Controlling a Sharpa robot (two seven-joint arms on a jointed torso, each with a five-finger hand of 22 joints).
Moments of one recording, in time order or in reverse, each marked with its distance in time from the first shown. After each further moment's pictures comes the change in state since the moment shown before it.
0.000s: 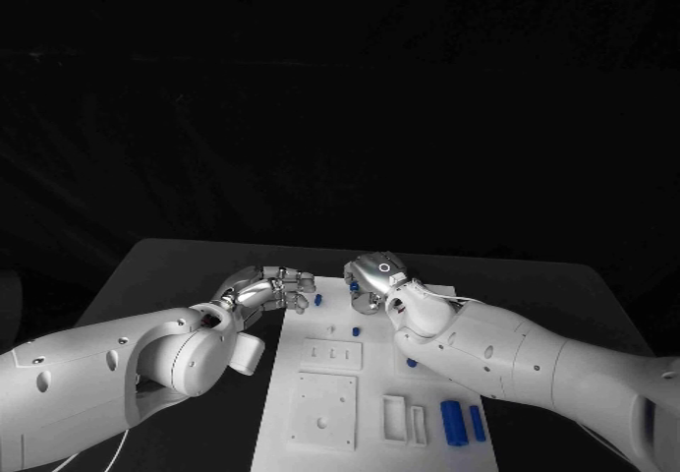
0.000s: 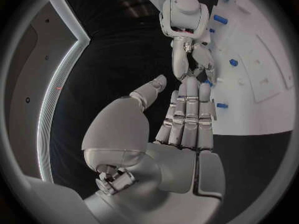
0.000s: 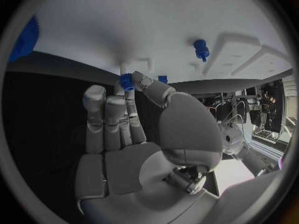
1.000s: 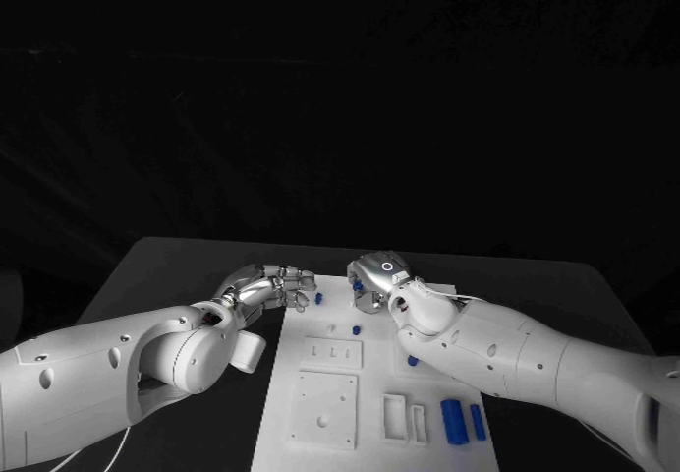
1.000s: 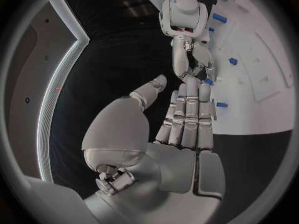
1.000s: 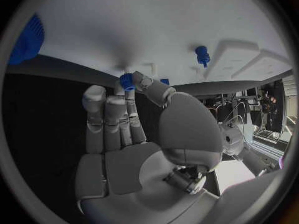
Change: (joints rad) left arm 0.001 0.003 0.000 -0.006 0.000 0.000 -0.001; left_hand 0.000 0.000 0.002 -0.002 0.000 0.000 0.000 0.000 0.000 0.000 0.000 0.000 0.000 0.000 0.000 0.000 0.000 0.000 0.002 0.002 0.000 0.000; right arm 0.002 -0.008 0.000 0.000 0.001 0.016 0.001; right_hand 0.001 0.001 0.002 0.002 -0.003 0.000 0.000 -0.002 0.001 0.000 0.000 0.000 0.006 0.003 -0.003 0.000 -0.002 -0.015 0.007 -0.008 0.004 0.000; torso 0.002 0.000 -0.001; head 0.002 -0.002
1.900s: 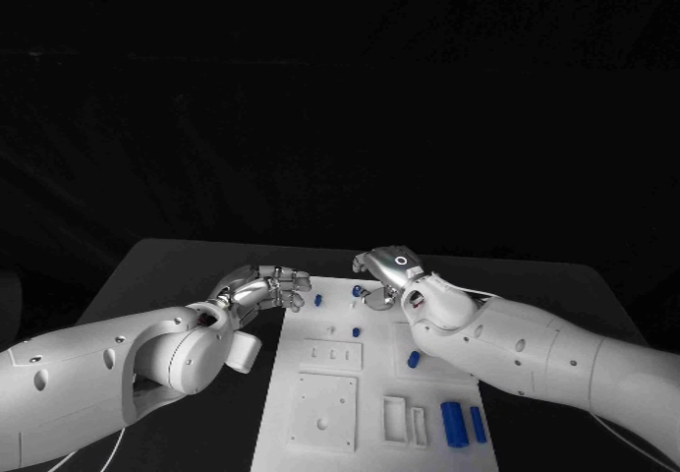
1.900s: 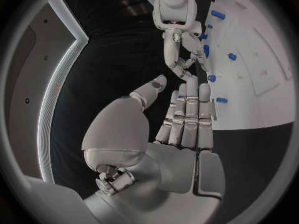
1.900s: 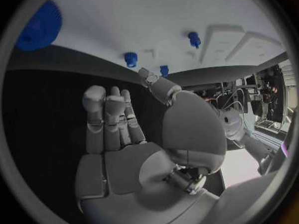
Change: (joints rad) left arm 0.002 -0.014 0.000 -0.005 0.000 -0.003 0.000; left_hand 0.000 0.000 0.000 0.000 0.000 0.000 0.000 -0.004 0.000 0.000 0.000 -0.004 -0.001 0.000 0.000 0.000 0.000 0.000 -0.006 -0.003 0.004 0.001; right arm 0.020 -0.103 0.029 0.133 0.074 -0.001 0.024; right_hand -0.023 -0.110 -0.055 0.030 0.007 -0.162 0.041 -0.095 -0.036 -0.189 0.069 -0.065 -0.077 -0.026 0.062 0.008 -0.012 -0.006 0.000 0.000 -0.004 0.000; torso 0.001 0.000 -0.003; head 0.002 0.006
